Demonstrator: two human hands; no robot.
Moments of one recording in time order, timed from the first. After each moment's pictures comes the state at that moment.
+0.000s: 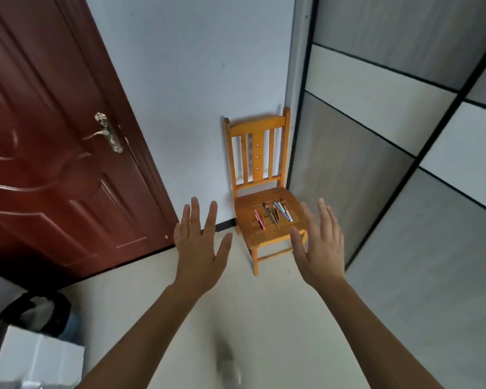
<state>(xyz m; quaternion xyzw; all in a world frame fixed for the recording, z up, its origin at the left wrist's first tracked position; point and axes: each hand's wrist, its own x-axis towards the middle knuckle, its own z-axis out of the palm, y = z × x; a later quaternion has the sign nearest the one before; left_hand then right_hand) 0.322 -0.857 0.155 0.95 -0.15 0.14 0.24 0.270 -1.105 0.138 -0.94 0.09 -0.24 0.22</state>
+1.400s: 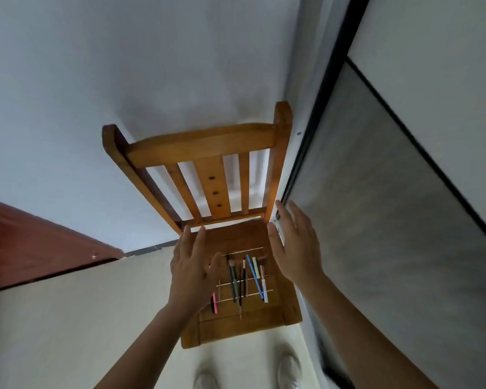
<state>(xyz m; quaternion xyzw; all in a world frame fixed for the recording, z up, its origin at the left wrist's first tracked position) 0.840 -1.151 -0.087 0.96 0.03 -0.04 0.27 0.870 -1.370 -0.087 -0.97 0.05 -0.04 0.24</state>
